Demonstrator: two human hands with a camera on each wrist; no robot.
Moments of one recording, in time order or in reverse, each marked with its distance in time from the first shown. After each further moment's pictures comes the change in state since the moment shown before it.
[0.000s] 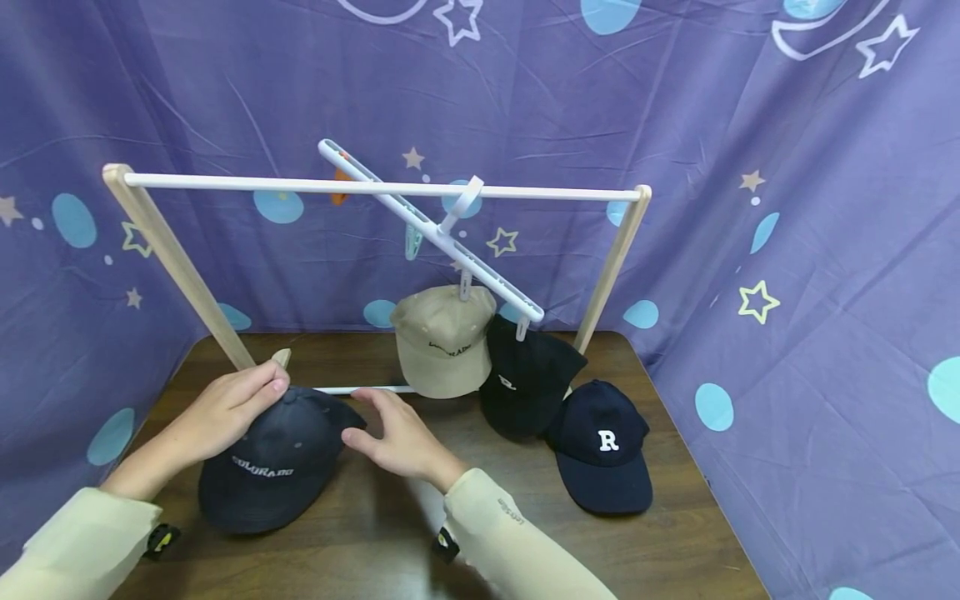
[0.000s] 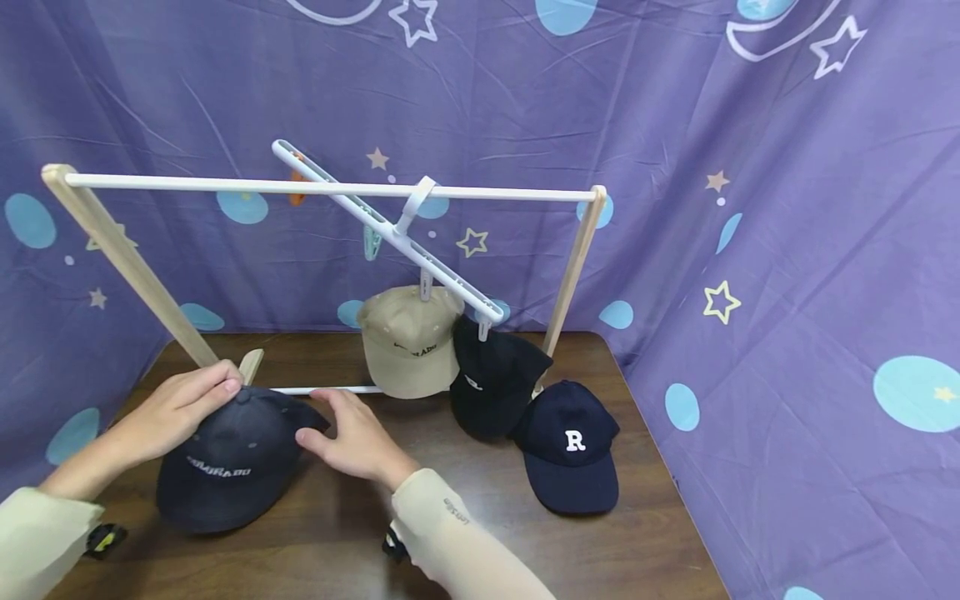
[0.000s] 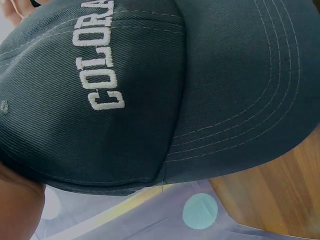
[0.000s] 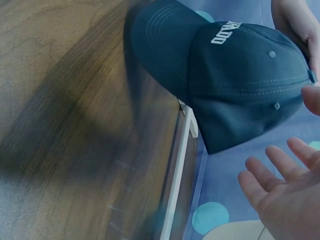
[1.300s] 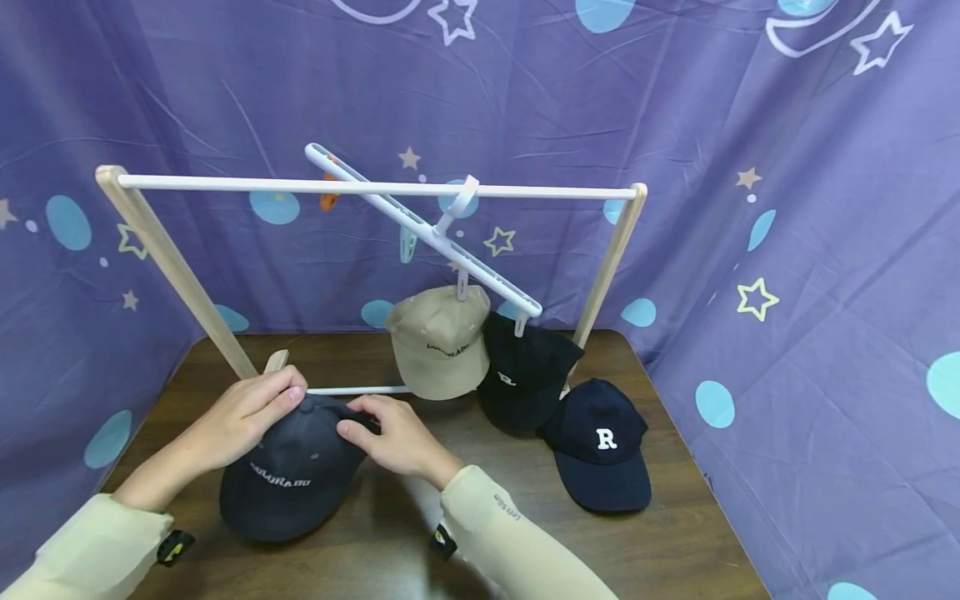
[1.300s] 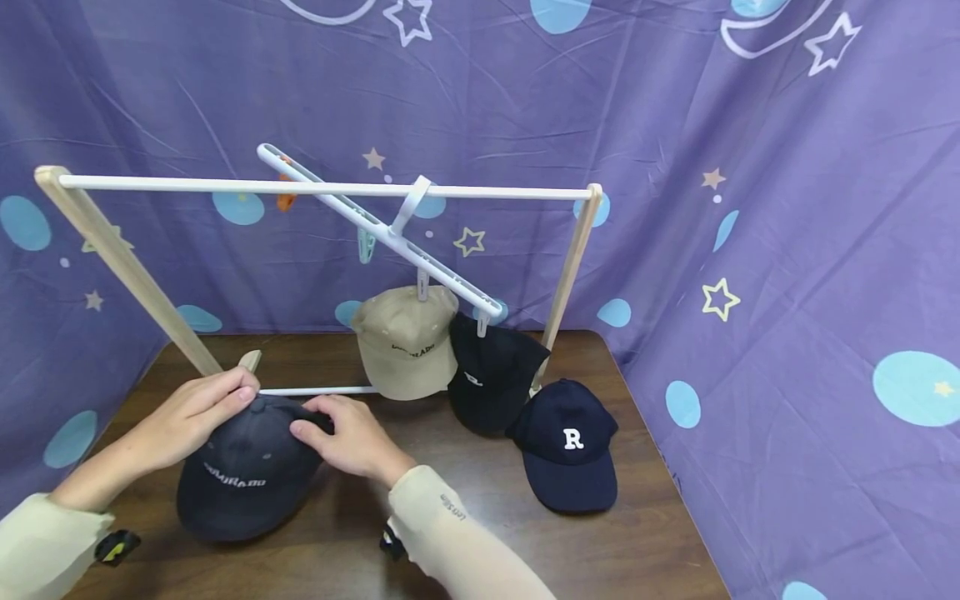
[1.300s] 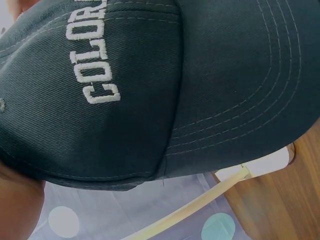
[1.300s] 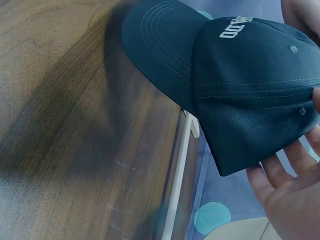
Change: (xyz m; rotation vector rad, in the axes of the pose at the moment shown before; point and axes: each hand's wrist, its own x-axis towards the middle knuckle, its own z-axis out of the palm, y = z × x) left_hand 0.007 0.029 0.011 -0.112 -0.014 0.064; right_hand 0.009 0.004 0.003 -0.015 0.058 -0.130
